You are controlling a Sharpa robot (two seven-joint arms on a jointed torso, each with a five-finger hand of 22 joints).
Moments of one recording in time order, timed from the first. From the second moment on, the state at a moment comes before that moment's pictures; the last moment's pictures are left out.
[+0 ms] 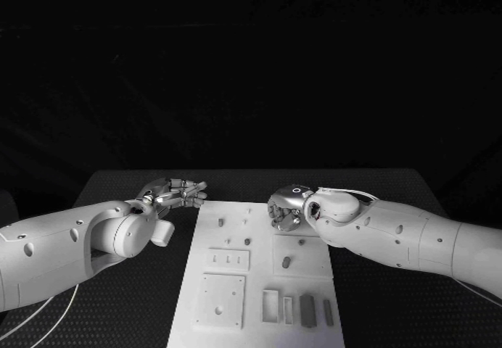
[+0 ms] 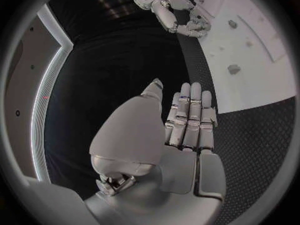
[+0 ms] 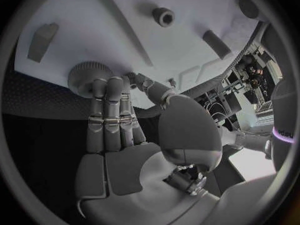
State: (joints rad) left arm 1.35 -0.80 -0.23 1.37 0.00 -0.29 0.18; left_hand 1.46 -0.03 0.07 0.29 0.14 0.73 0.19 0.43 0.37 1.12 0.13 0.17 0.13 0.86 0.12 0.57 0.48 0.05 0.63 0.02 0.47 1.31; right arm 1.23 -0.56 -0.14 1.15 -1.70 -0.19 -0.03; right_hand 1.11 -0.19 0.71 -0.25 0.06 0.93 0.14 0.35 0.43 1.37 0.04 0.14 0.33 1.31 -0.06 0.68 0.84 0.26 1.16 0.05 0.45 1.31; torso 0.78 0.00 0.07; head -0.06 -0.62
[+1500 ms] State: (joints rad) left arm 1.35 -0.80 -0.22 1.37 -0.01 -0.29 0.18; left_hand 1.46 -0.03 0.07 0.29 0.14 0.73 0.19 0.43 0.37 1.12 0.13 0.17 0.13 0.86 0.12 0.57 0.48 0.04 0.63 0.02 0.47 1.30; right arm 1.22 -0.57 -0.14 1.18 -1.75 -0.21 -0.06; right_hand 1.11 -0.18 0.80 -0.25 0.05 1.02 0.11 0.37 0.45 1.38 0.02 0.15 0.46 1.32 -0.08 0.74 0.85 0.25 1.16 0.04 0.53 1.31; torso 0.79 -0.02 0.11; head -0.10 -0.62
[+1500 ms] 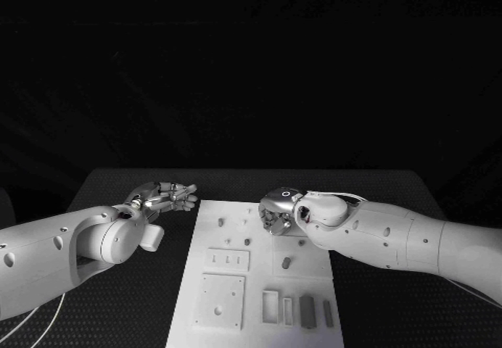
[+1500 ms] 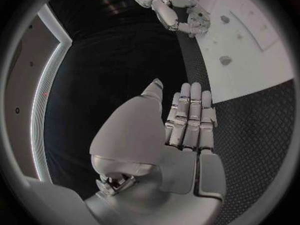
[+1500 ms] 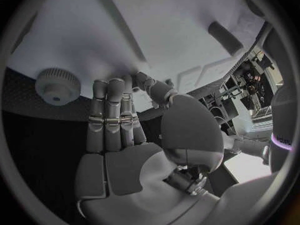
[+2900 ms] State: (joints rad) left arm 1.35 -0.80 -0.22 1.36 -0.01 -0.29 0.18; left_hand 1.46 -0.03 0.07 0.29 0.14 0.73 0.19 0.42 0.37 1.12 0.13 0.16 0.13 0.86 0.12 0.58 0.48 0.04 0.63 0.02 0.47 1.30; right arm 1.21 -0.46 -0.12 1.13 -1.89 -0.42 -0.21; right_hand 1.13 -0.21 0.87 -0.21 0.05 1.03 0.11 0.38 0.45 1.41 0.00 0.15 0.52 1.33 -0.10 0.80 0.86 0.25 1.19 0.02 0.61 1.31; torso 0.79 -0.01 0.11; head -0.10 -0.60
